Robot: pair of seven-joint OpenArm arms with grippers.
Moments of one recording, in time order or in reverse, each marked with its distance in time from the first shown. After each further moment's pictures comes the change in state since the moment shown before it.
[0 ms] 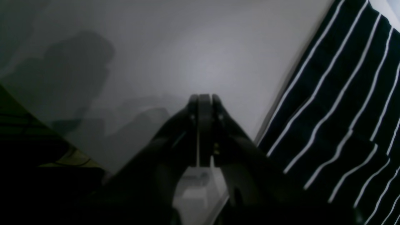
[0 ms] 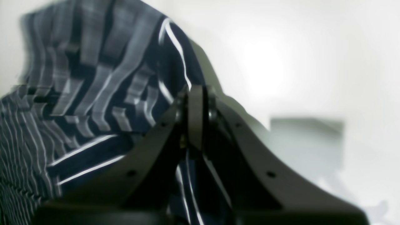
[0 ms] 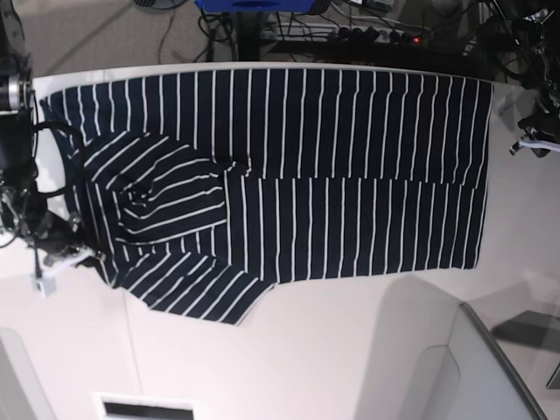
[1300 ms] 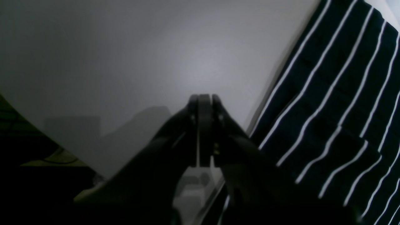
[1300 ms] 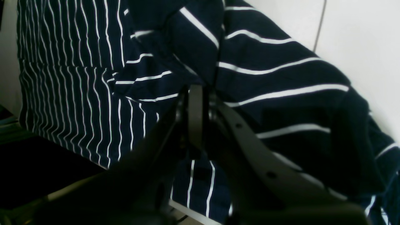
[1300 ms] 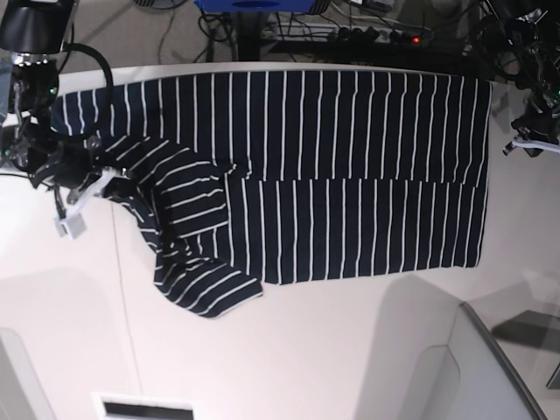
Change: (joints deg) left arm -0.5 1.6 0.1 -0.1 0.0 0.2 0.0; right arm -28.2 -10.2 19.9 48.1 -0.5 0.2 -35.6
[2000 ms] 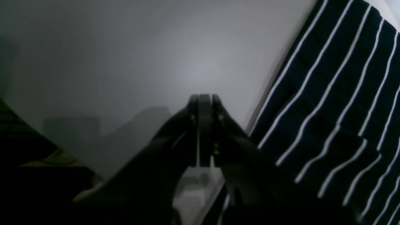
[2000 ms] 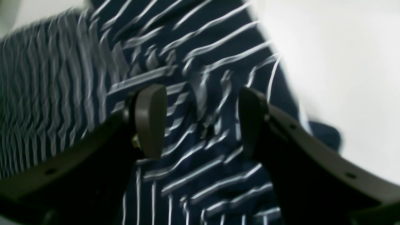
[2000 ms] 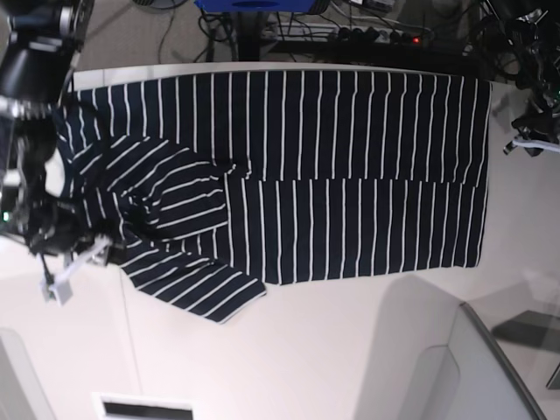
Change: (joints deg) left arm 0.0 -0.1 0.0 0.0 0.1 0.1 0.1; right arm 14.1 -1.4 0.2 -2.2 -14.8 -7.2 0.2
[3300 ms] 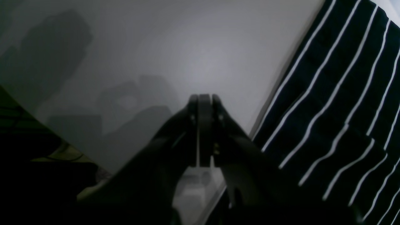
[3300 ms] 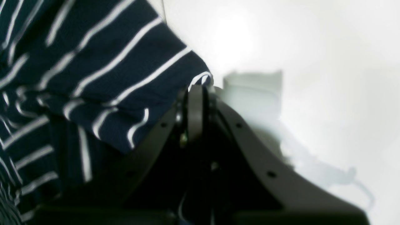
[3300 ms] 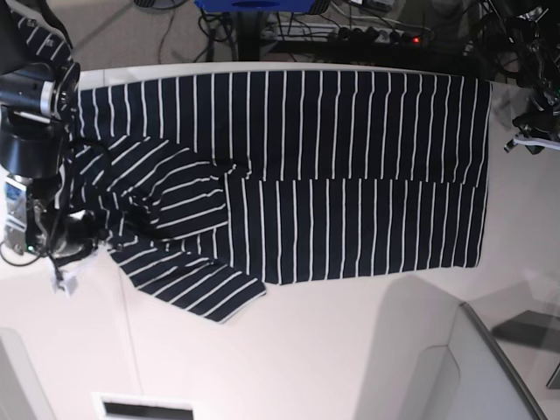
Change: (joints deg) left arm 0.6 -0.1 -0.2 0.0 0.0 -0.1 -0.1; right arm 14.9 1.8 0.0 -37.4 -15.5 -0.3 13.6
